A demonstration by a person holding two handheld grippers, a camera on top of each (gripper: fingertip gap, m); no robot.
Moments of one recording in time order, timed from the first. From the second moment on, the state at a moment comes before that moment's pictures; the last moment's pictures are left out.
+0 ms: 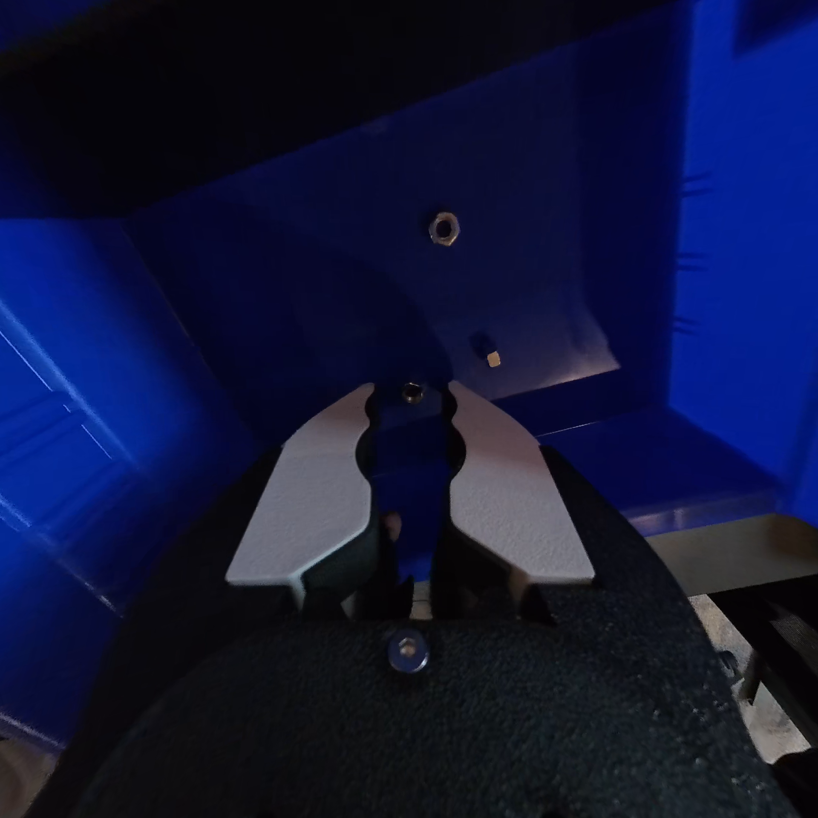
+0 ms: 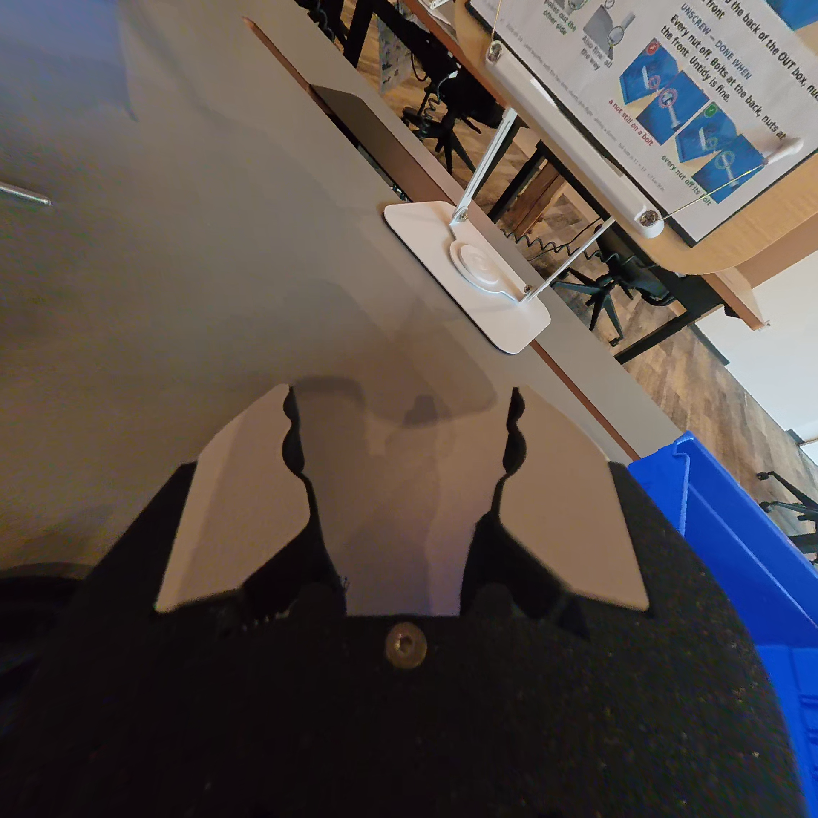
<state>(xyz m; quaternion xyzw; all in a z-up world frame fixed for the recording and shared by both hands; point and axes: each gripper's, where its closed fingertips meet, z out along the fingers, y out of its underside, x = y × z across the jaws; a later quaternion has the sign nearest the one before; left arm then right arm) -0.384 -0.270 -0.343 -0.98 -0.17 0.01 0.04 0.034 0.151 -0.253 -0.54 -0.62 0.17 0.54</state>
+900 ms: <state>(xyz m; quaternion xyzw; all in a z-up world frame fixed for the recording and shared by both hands) -0.338 -0.195 -0.233 -0.98 -0.03 0.07 0.15 0.028 0.141 -0.253 -0.53 -0.63 0.19 0.54</state>
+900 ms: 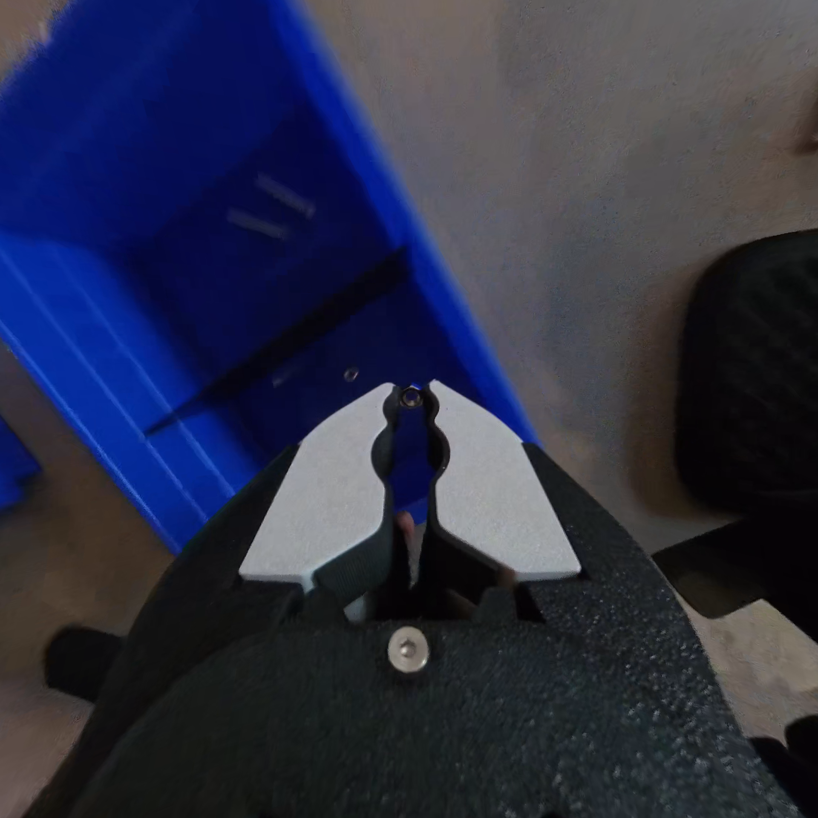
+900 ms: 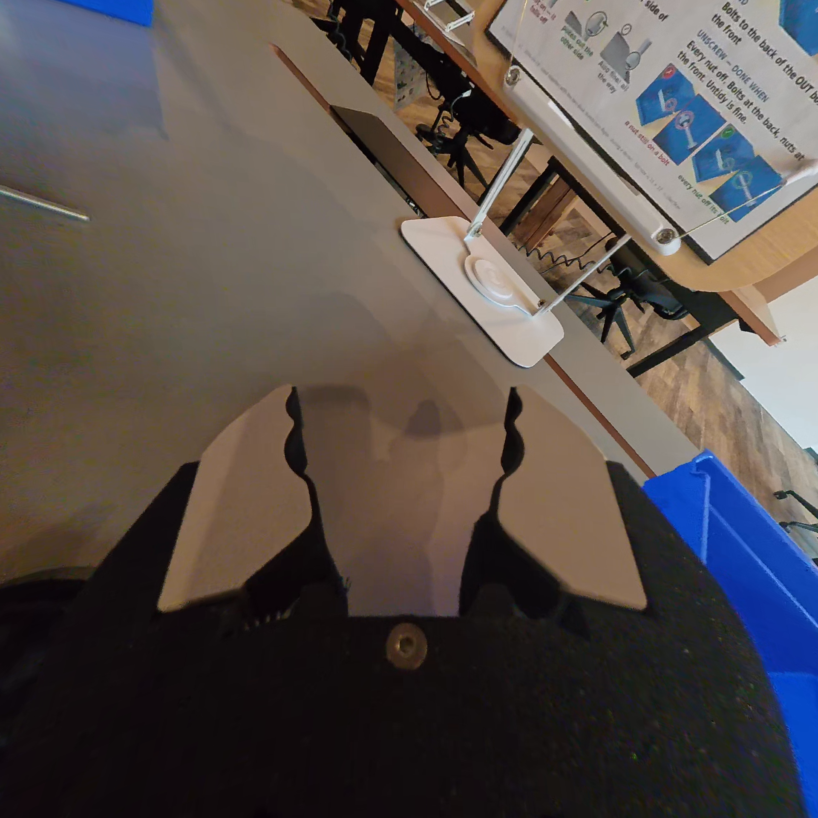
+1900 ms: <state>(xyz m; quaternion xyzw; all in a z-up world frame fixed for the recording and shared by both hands) -0.021 0.010 -0.345 -0.92 0.38 0.00 0.12 0.022 0.131 -0.268 -0.52 -0.65 0.17 0.52</state>
